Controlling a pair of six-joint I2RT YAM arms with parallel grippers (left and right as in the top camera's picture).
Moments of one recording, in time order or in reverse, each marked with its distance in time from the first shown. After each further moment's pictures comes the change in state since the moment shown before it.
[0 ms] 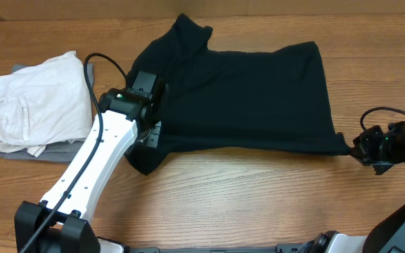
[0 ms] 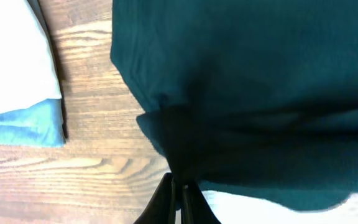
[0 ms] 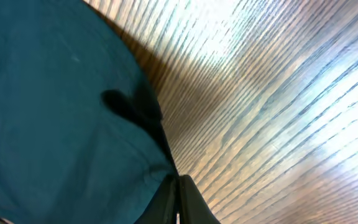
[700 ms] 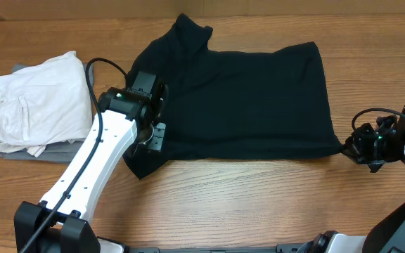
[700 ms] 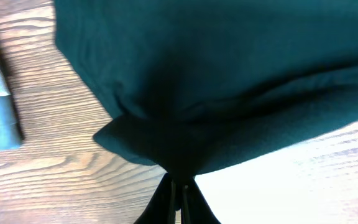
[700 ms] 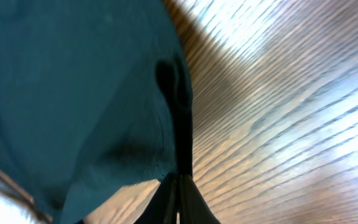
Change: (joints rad) left arm 0.000 0.000 0.005 -0.021 0.154 0.036; right arm 0.042 0.000 0.000 -0.020 -0.086 -0.119
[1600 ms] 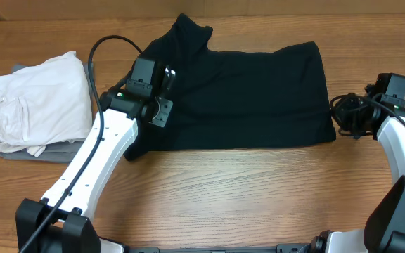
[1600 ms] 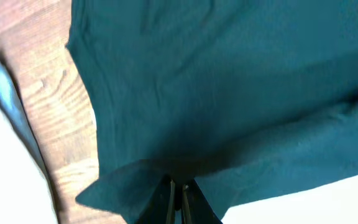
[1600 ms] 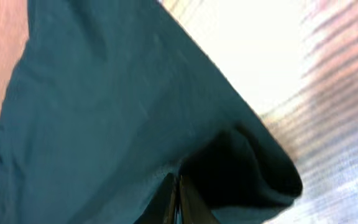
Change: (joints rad) left arm 0.000 0.017 0.002 0.399 -0.058 0.234; right arm 0.207 0.100 -0.003 0.498 0.118 0.231
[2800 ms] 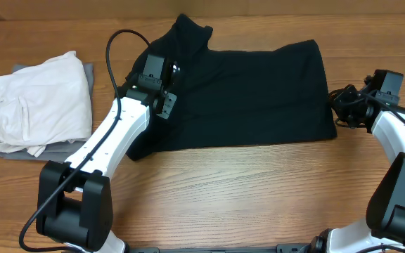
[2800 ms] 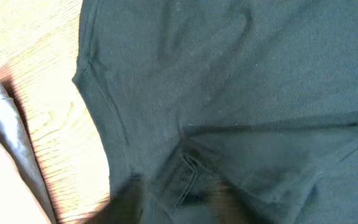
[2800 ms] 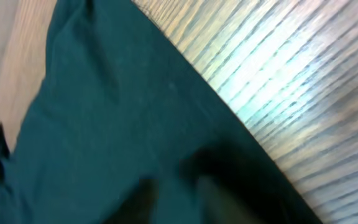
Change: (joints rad) left arm 0.000 0.166 0.000 0.181 -0.104 0.042; right arm 0.000 0.119 -0.002 0.236 -0.015 0.037
